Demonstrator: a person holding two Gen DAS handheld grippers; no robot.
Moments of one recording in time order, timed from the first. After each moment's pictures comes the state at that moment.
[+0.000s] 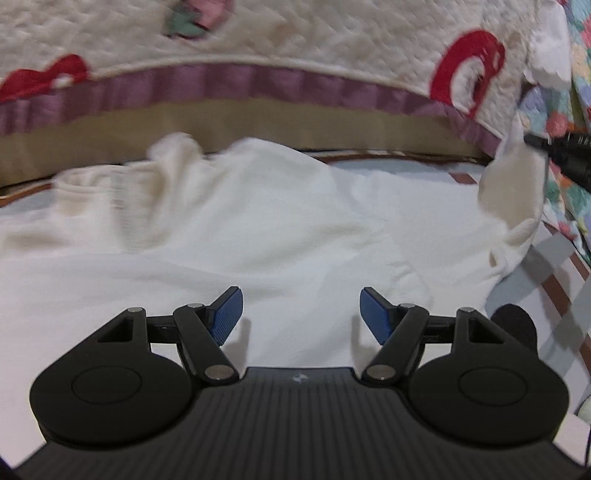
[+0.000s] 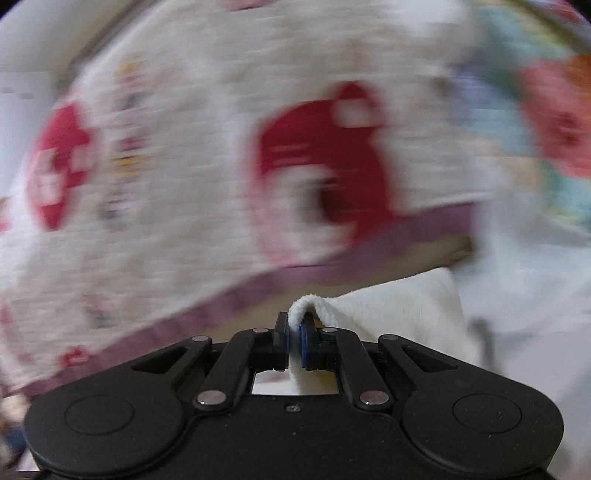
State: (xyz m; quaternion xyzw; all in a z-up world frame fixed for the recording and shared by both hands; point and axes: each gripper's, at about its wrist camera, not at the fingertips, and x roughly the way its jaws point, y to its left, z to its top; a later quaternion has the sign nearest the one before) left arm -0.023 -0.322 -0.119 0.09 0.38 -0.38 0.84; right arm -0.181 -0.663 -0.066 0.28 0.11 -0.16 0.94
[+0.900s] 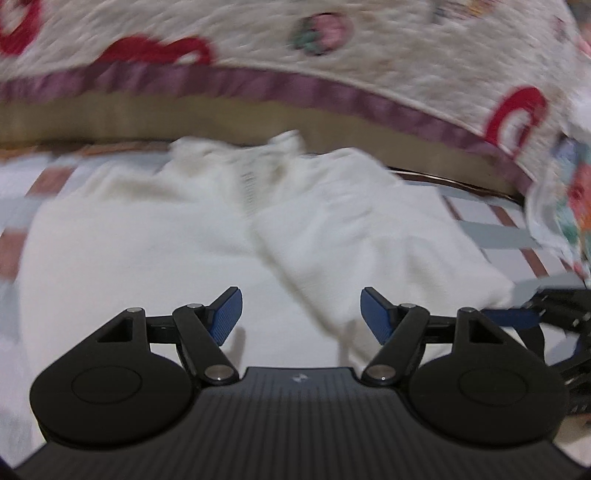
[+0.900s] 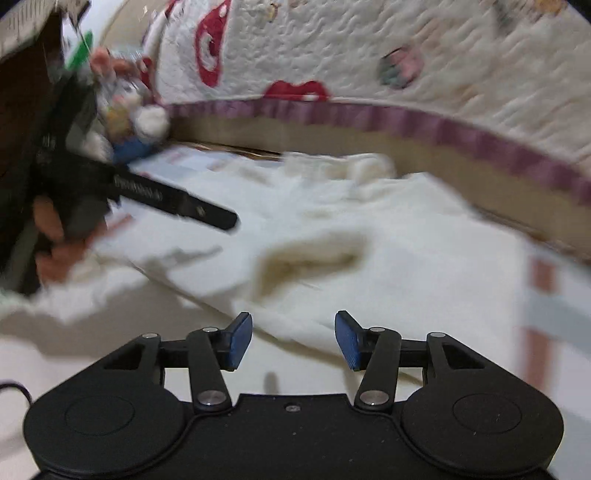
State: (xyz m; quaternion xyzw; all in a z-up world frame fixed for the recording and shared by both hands) left arm -0.028 -0.245 -0.105 0.05 0.38 -0.33 0.86; right arm -0.164 -0.419 -0.124 -0.01 0.35 0.09 0.93
